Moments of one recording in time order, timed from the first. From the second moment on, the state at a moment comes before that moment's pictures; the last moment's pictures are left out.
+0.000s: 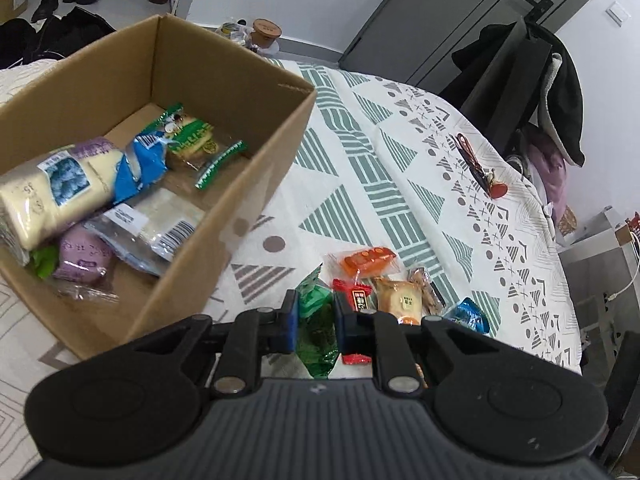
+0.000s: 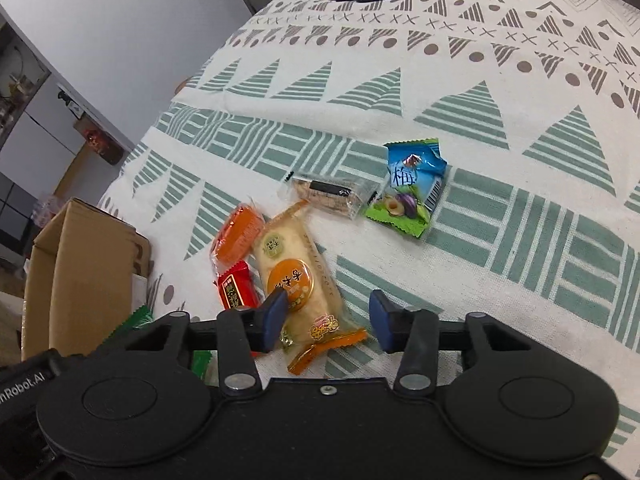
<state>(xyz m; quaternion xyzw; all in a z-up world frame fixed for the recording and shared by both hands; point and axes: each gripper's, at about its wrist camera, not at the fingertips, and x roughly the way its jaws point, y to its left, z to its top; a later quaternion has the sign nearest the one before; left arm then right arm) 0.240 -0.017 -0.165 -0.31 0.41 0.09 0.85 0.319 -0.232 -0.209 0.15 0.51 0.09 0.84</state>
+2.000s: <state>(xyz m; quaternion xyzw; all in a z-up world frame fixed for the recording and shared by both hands) 0.249 -0.001 -0.155 -0.32 0.39 0.07 0.86 0.323 -0.212 -0.210 0.15 0.50 0.10 0.84</state>
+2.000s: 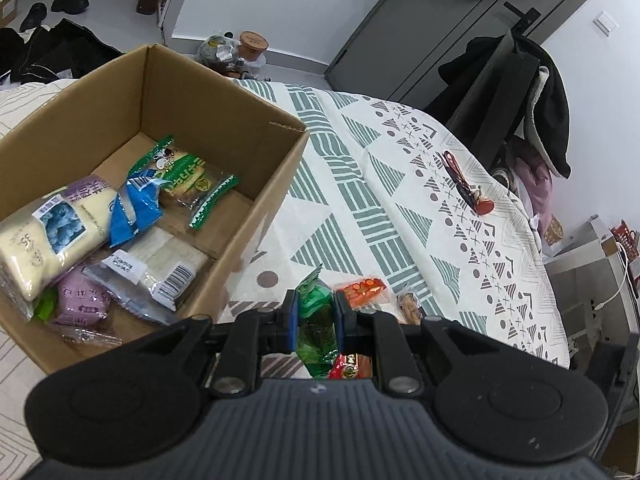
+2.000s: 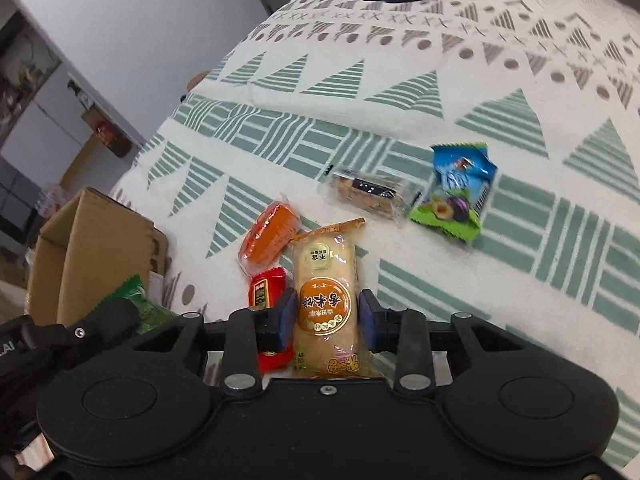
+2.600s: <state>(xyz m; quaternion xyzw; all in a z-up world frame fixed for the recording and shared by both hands) 0.215 0.017 -0.099 -0.31 0.34 0.08 0.89 0.291 -0.224 -0.160 0.24 0.43 0.16 0.85</state>
